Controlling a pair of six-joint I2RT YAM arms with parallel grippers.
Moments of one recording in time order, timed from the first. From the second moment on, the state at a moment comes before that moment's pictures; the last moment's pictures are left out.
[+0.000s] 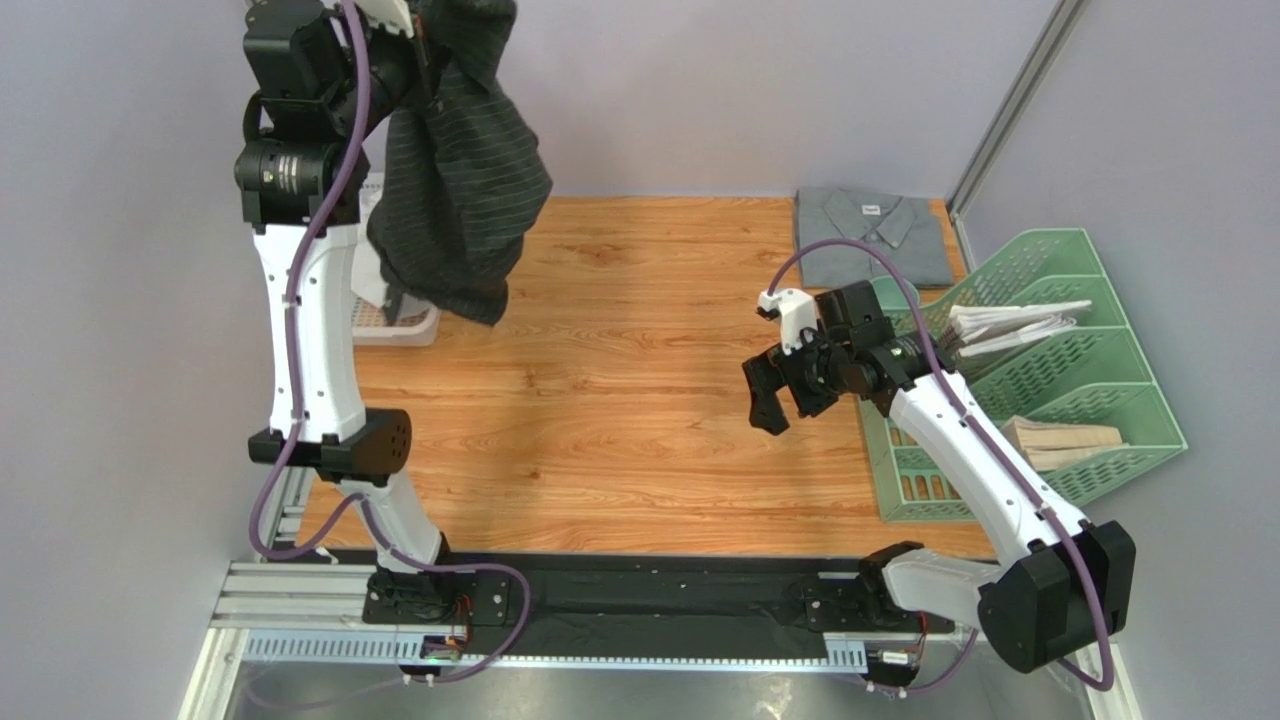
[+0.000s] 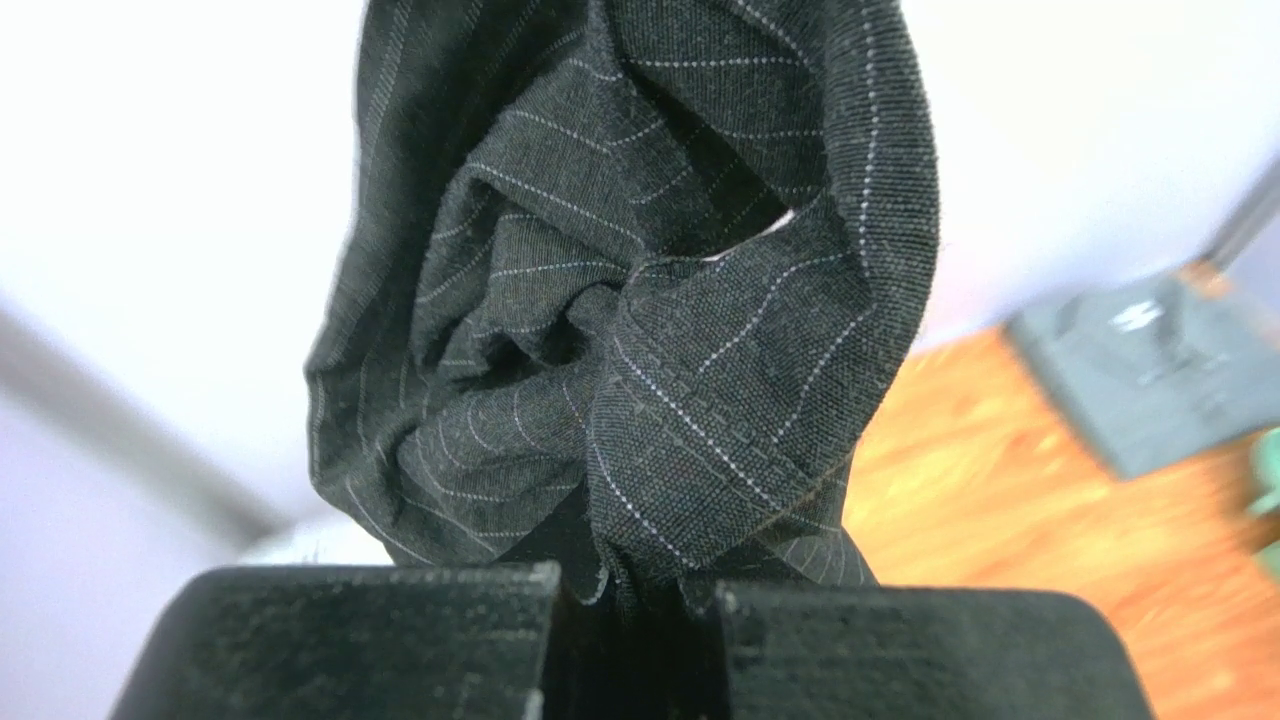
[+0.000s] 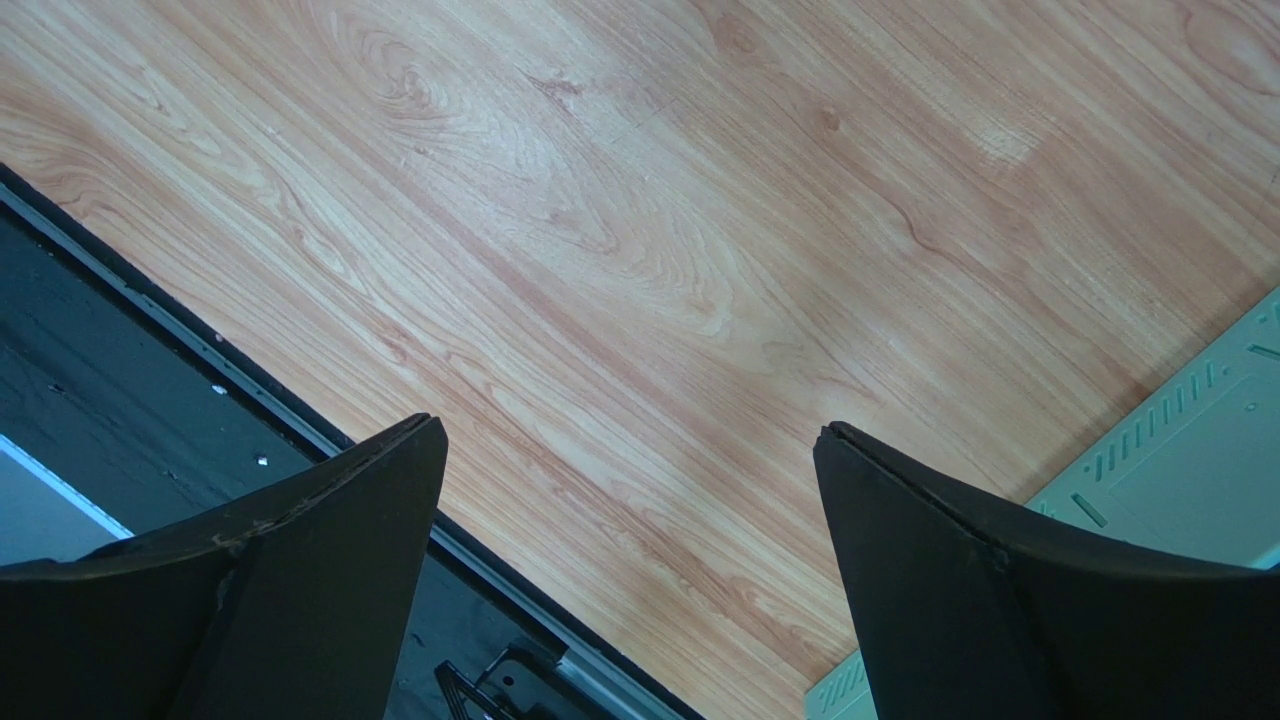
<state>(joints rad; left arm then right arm) -0.07 1.80 2.60 -0.84 0.26 0.09 0.36 1.19 1.05 -0.86 -0.30 -0.15</state>
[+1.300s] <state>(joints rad) -0.14 1.16 0.94 -0.98 0.41 0.67 0.43 1.44 1.08 -0.75 -0.41 -0.18</state>
